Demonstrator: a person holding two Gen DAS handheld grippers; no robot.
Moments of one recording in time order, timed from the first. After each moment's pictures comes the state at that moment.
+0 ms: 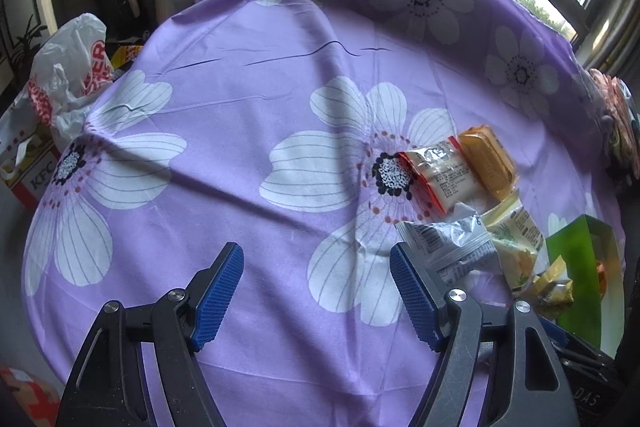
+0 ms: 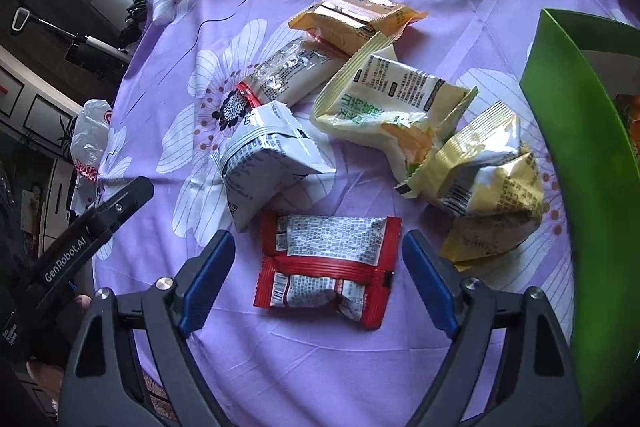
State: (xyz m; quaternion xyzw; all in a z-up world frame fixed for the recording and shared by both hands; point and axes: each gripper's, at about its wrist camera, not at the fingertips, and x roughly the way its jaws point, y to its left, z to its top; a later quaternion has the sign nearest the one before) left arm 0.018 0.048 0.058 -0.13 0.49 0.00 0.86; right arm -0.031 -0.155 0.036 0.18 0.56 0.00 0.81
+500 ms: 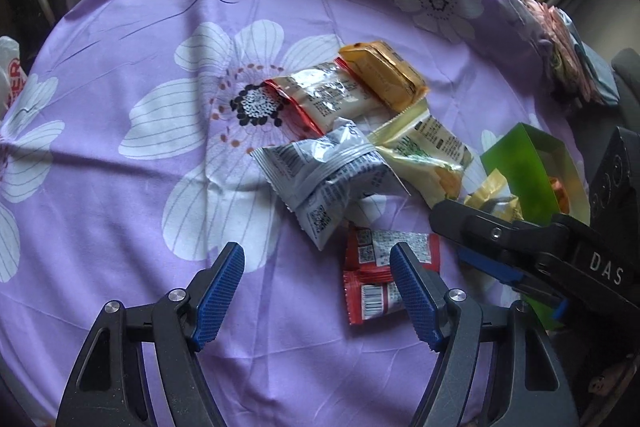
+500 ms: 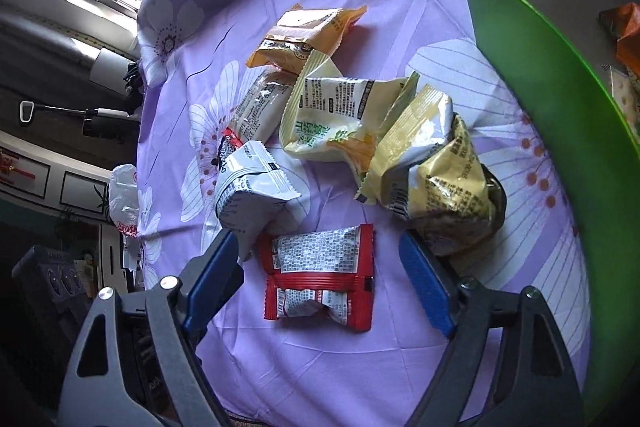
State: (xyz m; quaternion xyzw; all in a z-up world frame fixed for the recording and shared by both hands) left arm 0.008 -0.026 0.046 -0.09 0.54 -0.14 0.83; right arm -0.044 -0.200 0.029 0.33 0.54 -0.01 0.78
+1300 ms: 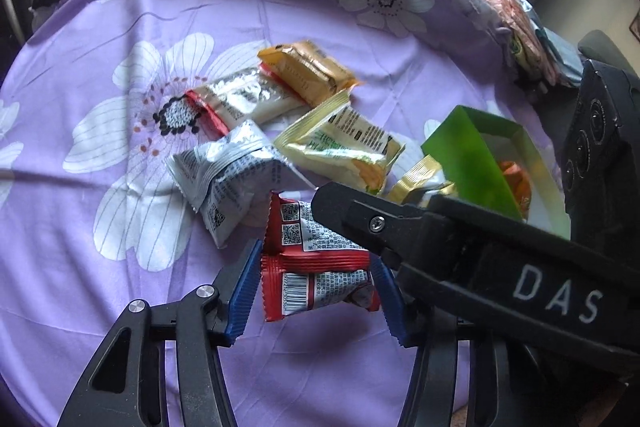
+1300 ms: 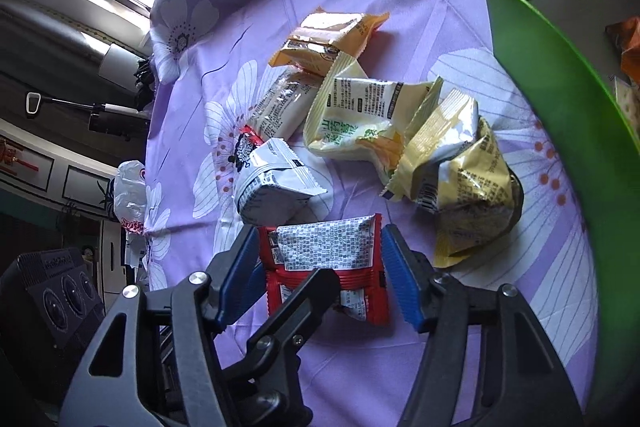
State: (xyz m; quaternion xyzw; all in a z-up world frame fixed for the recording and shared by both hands) left arm -0.009 -0.065 0.066 -0.09 0.50 -0.20 0.84; right arm -0.047 -0.189 0.047 0.31 0.52 0.01 0.80
